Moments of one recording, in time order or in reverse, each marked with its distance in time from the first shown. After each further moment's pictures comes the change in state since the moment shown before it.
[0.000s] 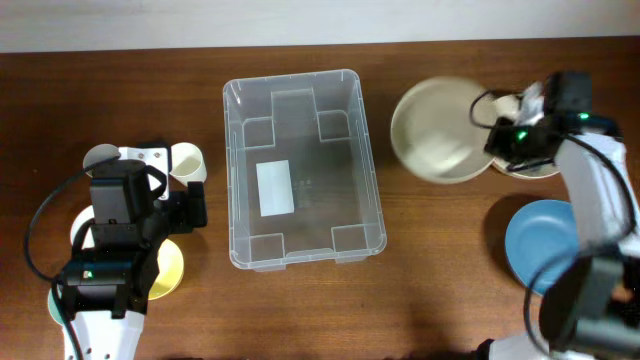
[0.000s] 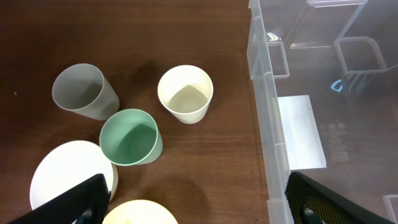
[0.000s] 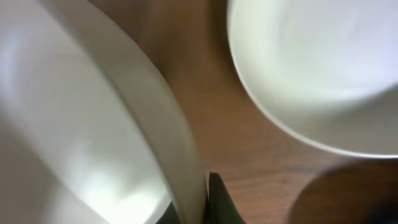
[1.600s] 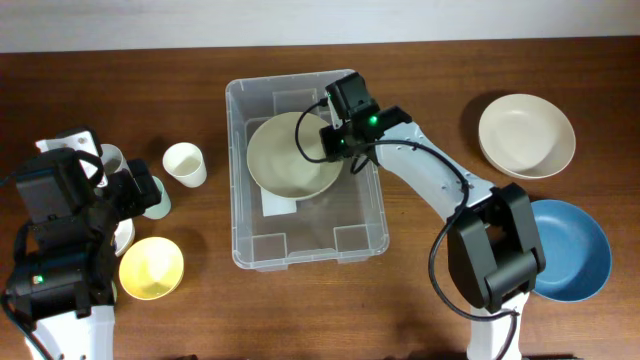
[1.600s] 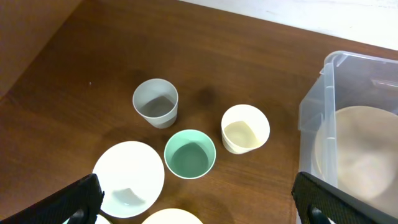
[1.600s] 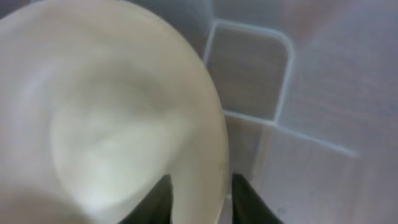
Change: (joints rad) left arm 0.227 0.038 0.169 -0.053 -0.001 -0.068; right arm 0.718 0.362 0.198 0.197 0.274 -0.019
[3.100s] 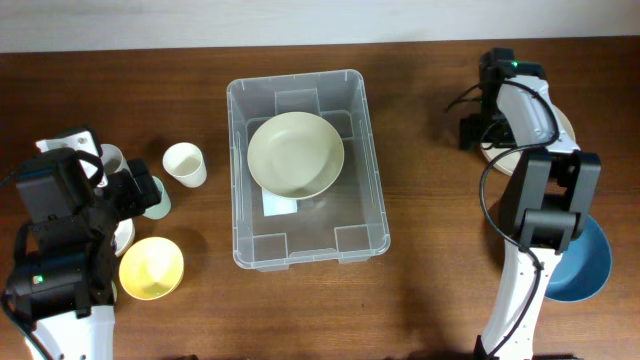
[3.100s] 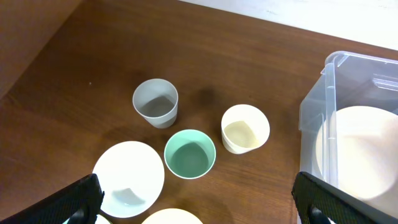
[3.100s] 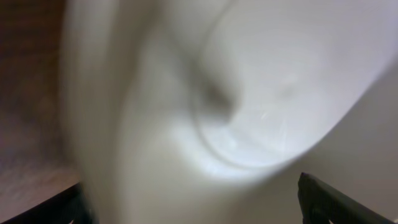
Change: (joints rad) left arm 0.000 0.000 0.000 0.000 0.000 0.000; right arm -0.595 0.305 0.368 -0.529 0.326 -0.110
